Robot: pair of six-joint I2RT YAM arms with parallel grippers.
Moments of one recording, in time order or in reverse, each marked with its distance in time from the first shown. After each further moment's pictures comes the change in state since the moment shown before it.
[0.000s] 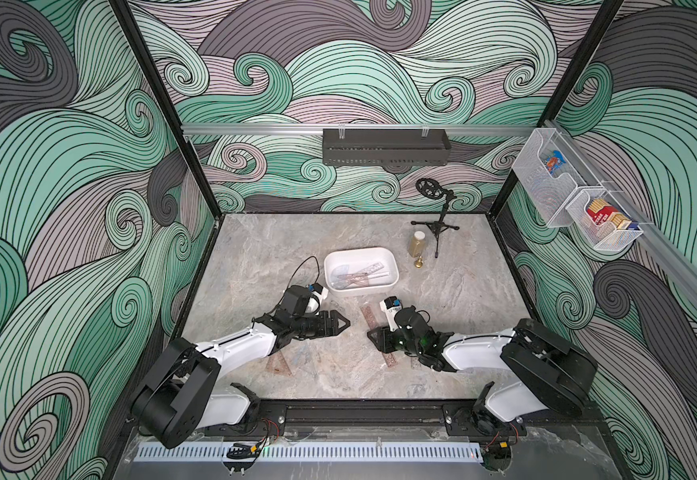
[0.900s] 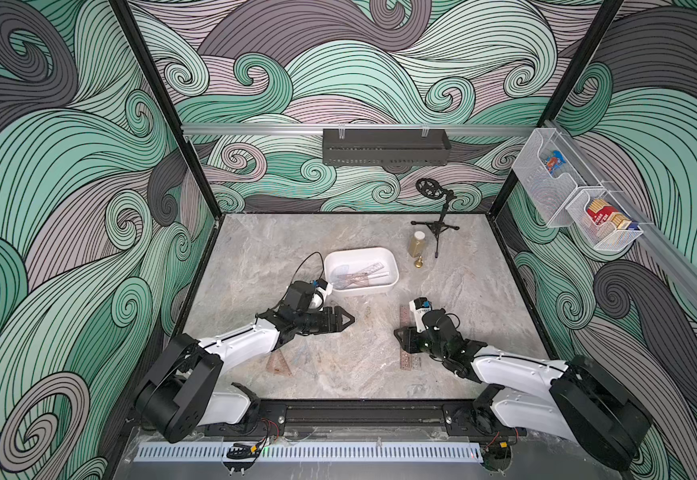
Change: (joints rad) left arm -0.023 0.029 0.055 0.007 0.017 0.005; right arm -0.184 -0.334 -0.176 -0.194 0.052 -0.048
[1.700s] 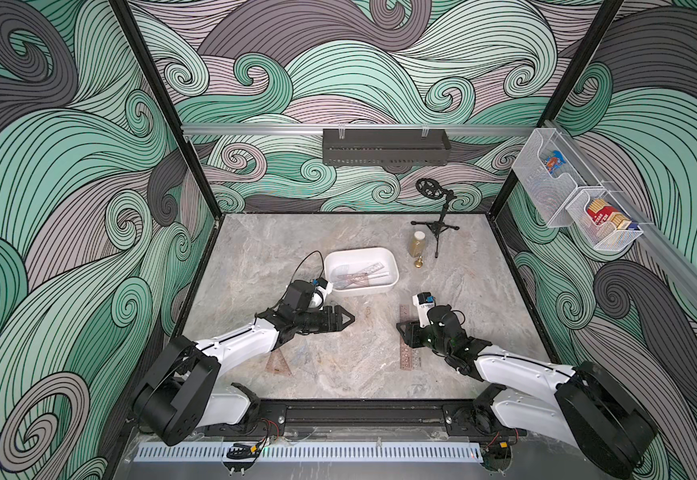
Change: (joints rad) left arm 0.000 -0.015 0.012 -0.012 -0.001 0.003; right arm -0.057 -0.039 0.011 -0.002 -0.003 -0.071
